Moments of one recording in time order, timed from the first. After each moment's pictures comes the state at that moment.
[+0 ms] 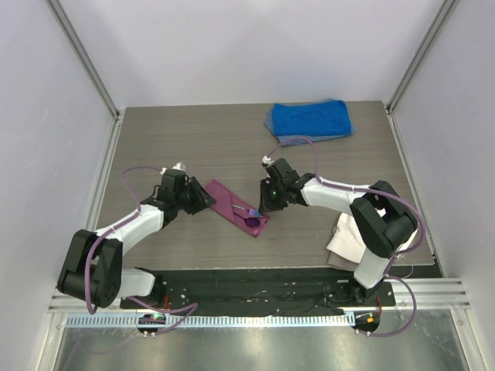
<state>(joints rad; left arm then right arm) -0.31 1.31 0.59 -0.04 0.19 -0.83 0.67 1.73 1.01 -0.25 -0.15 0.50</state>
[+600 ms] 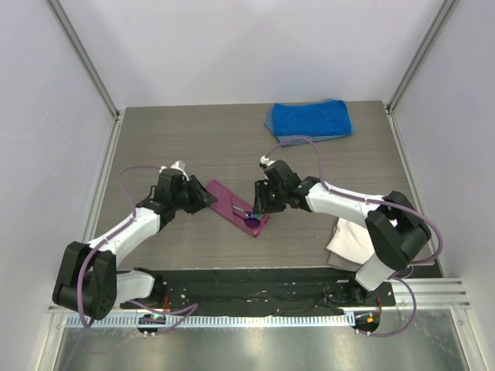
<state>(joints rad) -0.32 1.24 0.60 -0.09 0.21 -0.83 0.73 1.62 0.99 -0.27 -0.14 0.53</state>
